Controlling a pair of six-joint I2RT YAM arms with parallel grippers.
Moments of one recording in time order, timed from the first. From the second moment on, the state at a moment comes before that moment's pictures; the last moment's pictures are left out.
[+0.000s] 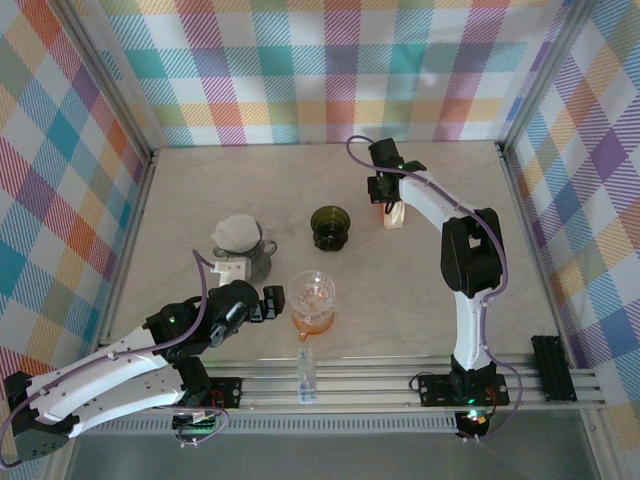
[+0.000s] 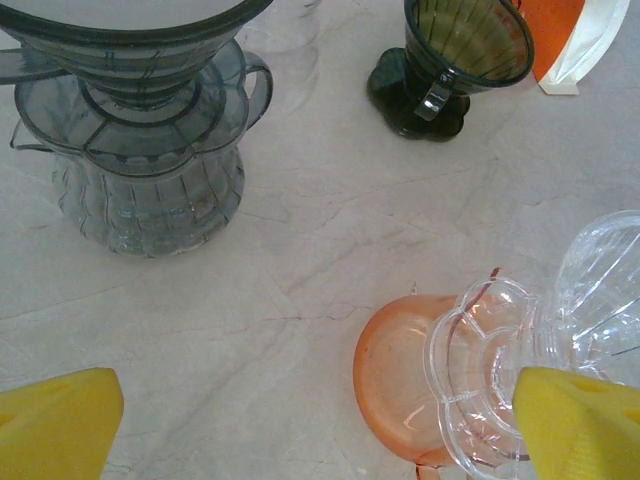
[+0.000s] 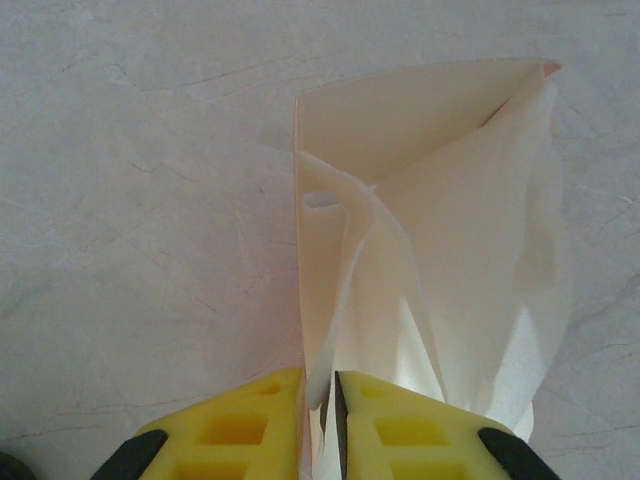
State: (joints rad) left arm -1.01 0.71 0.66 -0.75 -0.49 -0.84; right arm 0.38 2.08 1.72 -0.65 0.23 0.25
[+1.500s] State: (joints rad) left arm -1.01 0.66 0.66 -0.77 -0.49 -0.84; right arm 0.60 1.37 1.25 -0.74 0.22 0.37
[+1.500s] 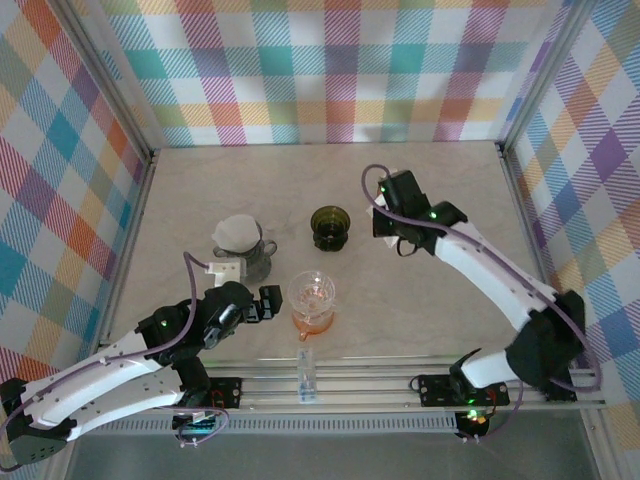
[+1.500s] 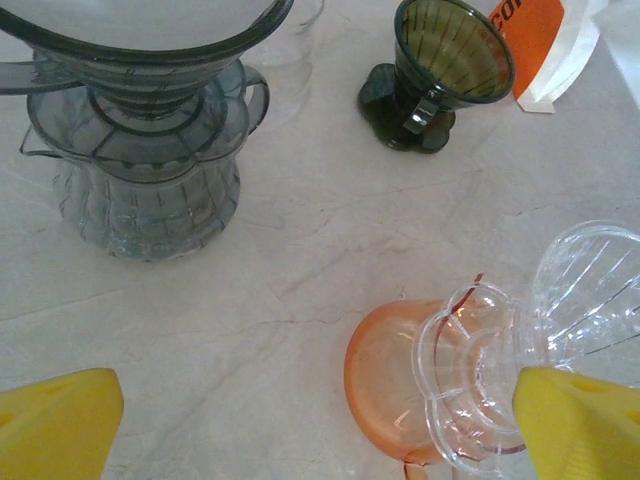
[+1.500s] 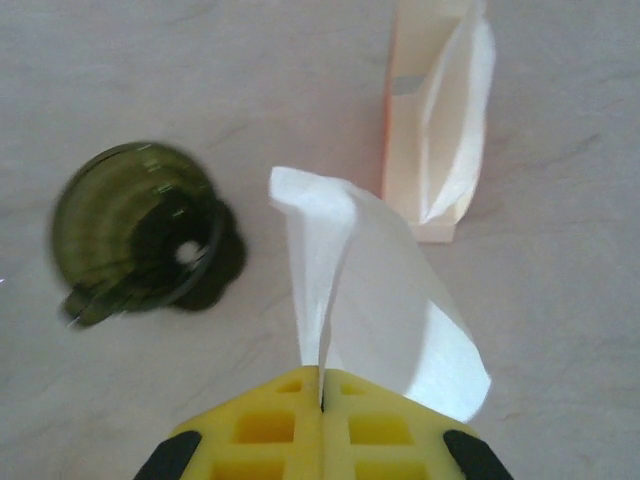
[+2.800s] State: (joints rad) left arm -1.01 0.59 0.68 -0.88 -0.49 -0.87; right arm 1.08 1.69 1.91 -1.46 -0.04 0.30
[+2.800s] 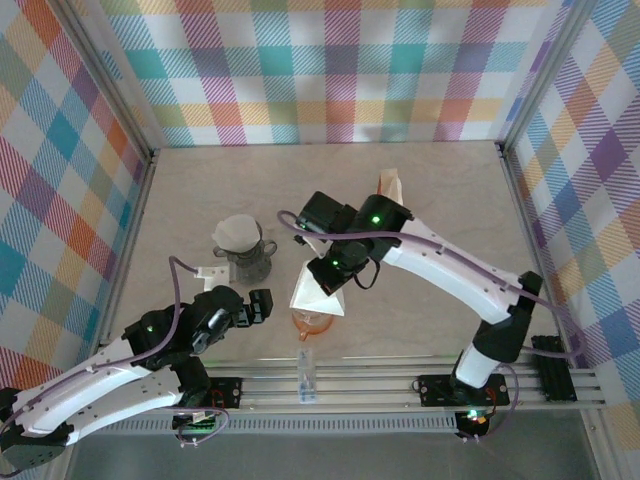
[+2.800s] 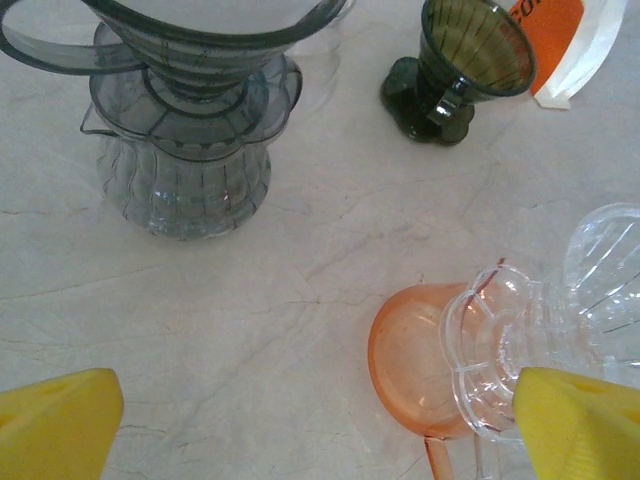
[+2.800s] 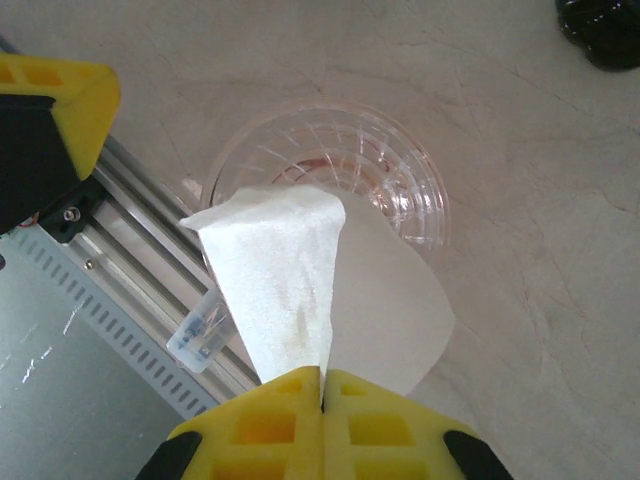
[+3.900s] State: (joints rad) left arm -1.01 0.57 0.68 -0.89 -0.49 -0.86; right arm 1.13 1.84 2.09 -1.61 0.07 0.25
